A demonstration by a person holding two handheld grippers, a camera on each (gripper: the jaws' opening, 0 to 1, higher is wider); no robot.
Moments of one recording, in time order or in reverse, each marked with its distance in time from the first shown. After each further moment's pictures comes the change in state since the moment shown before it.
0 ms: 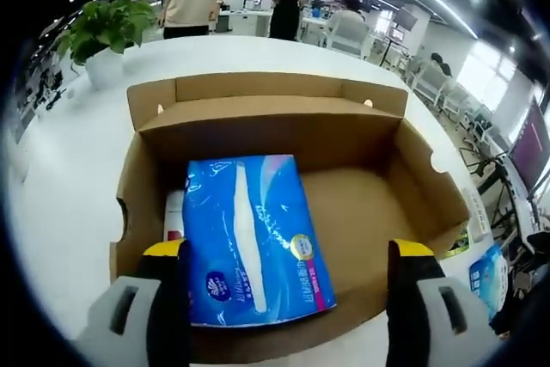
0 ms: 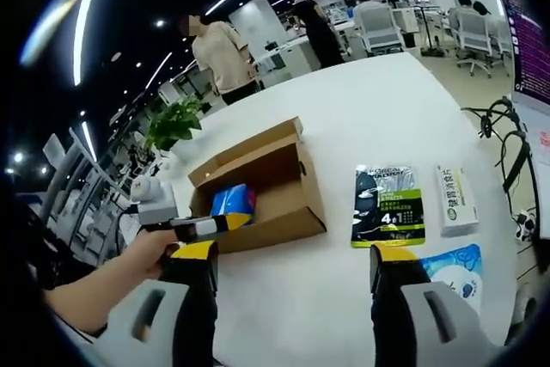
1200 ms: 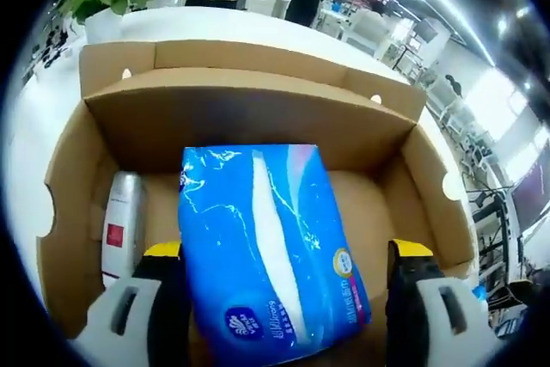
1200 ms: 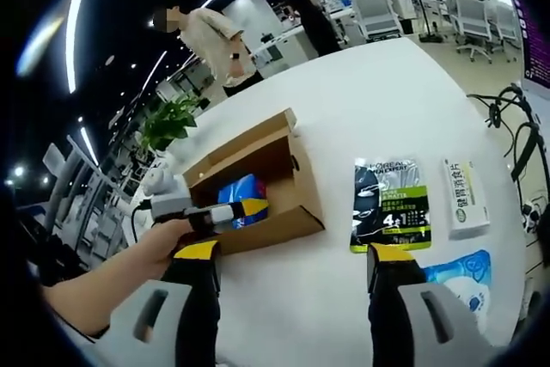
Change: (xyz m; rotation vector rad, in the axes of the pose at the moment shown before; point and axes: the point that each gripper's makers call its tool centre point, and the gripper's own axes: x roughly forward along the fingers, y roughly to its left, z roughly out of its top) left arm 0.042 -0.027 0.001 -0.165 0.064 -0.012; right arm 0.023 -0.015 0.006 0.042 0.048 0.010
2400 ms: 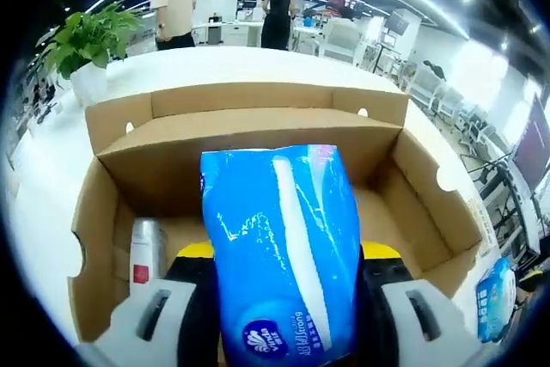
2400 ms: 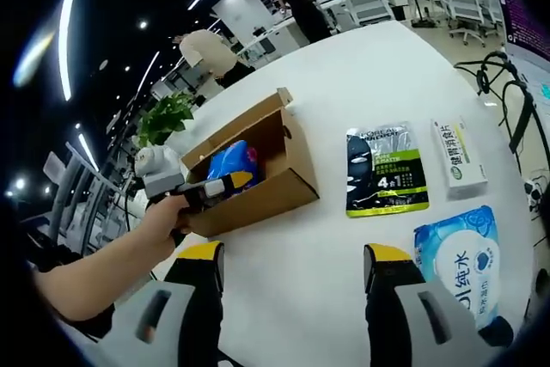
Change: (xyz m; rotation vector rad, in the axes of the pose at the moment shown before) left arm -0.018 -0.004 0.028 0.200 -0.149 -0.050; right arm -0.010 0.000 -0.041 0.052 0.041 0.010
